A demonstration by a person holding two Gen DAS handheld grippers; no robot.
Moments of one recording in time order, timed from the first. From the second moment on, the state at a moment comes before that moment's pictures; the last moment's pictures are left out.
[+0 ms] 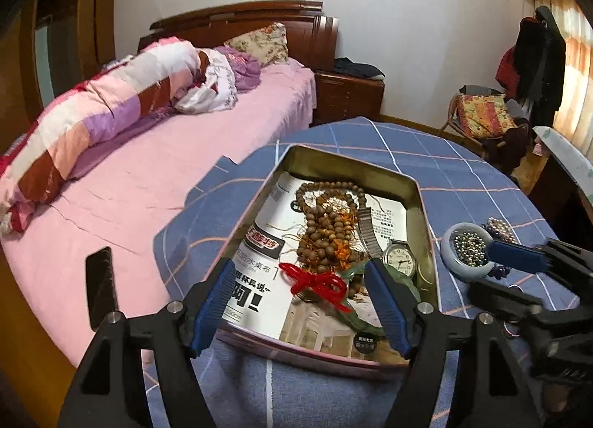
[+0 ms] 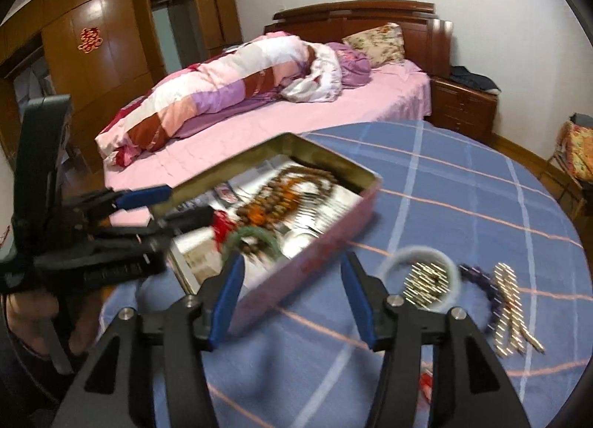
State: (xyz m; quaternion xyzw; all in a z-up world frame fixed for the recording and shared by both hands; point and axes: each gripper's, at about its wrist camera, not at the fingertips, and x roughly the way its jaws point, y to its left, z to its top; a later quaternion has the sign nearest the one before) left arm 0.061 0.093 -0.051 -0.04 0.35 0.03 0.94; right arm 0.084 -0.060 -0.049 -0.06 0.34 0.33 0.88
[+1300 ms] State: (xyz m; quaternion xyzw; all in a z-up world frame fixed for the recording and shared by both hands) left arm 0.030 0.025 -0.045 0.02 0.32 0.05 0.95; right arm 0.064 -0.132 -0.093 -0.12 0.38 0.19 0.90
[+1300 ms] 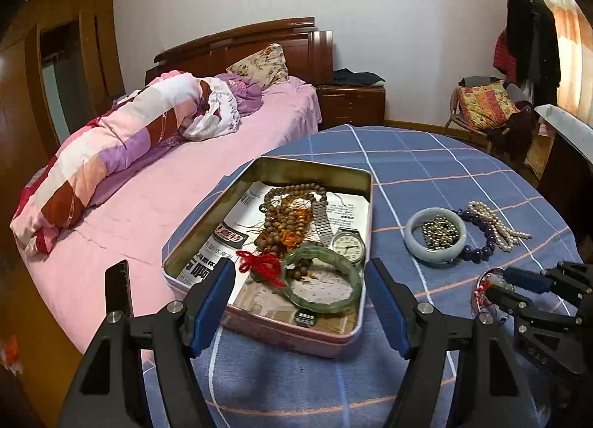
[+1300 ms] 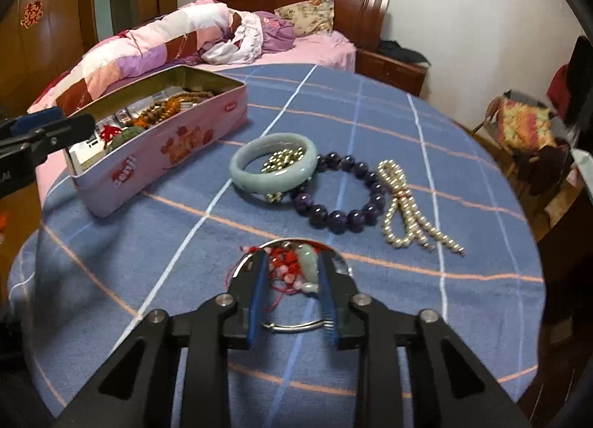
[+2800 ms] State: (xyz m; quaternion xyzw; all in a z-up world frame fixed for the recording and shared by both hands) left arm 0.050 -0.057 -0.048 0.06 0.35 -0.06 0.93; right arm 0.067 -0.208 -0.055 -0.03 0.35 0.15 0.93
